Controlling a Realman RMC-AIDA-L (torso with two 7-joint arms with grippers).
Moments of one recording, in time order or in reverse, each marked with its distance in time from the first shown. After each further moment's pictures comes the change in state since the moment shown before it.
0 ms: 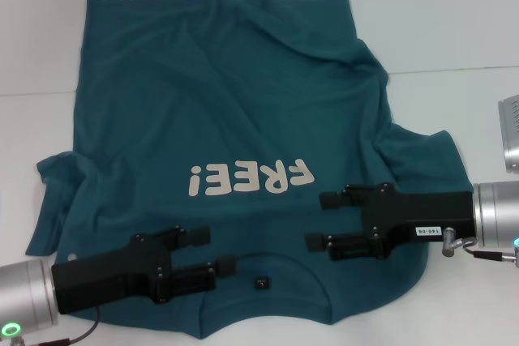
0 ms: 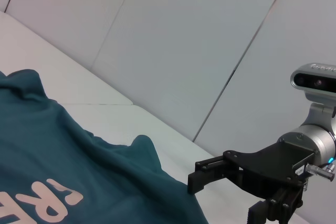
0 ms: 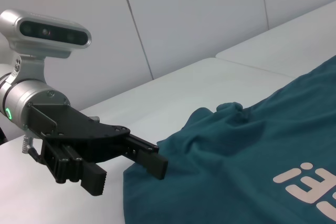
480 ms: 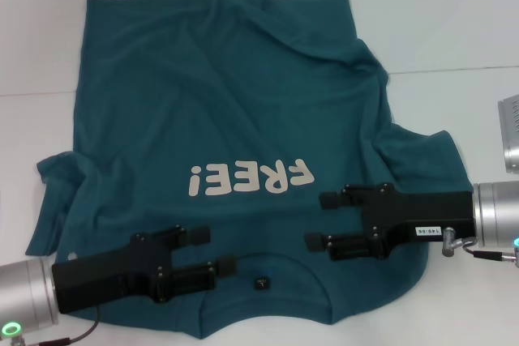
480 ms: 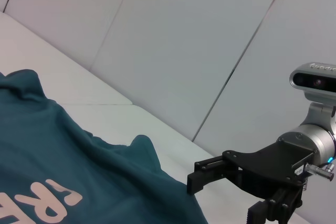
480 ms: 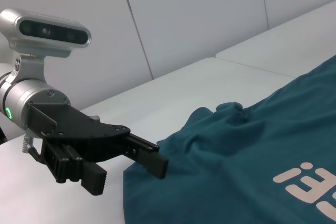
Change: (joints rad) left arm -0.001 0.000 0.001 0.000 0.000 0.000 0.002; right arm 0.000 0.000 -0.001 -0.001 0.000 0.000 0.000
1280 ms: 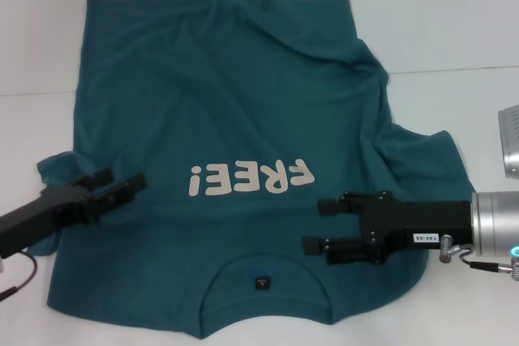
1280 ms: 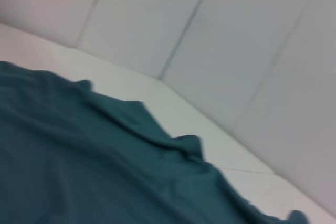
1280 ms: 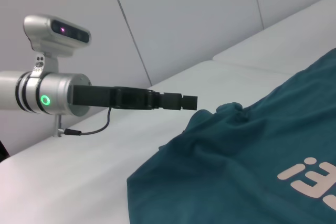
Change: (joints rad) left arm 0.003 0.017 -0.210 0.007 -0.039 -0.221 -0.054; right arm -0.008 0.003 0.010 0.044 0.016 0.009 0.009
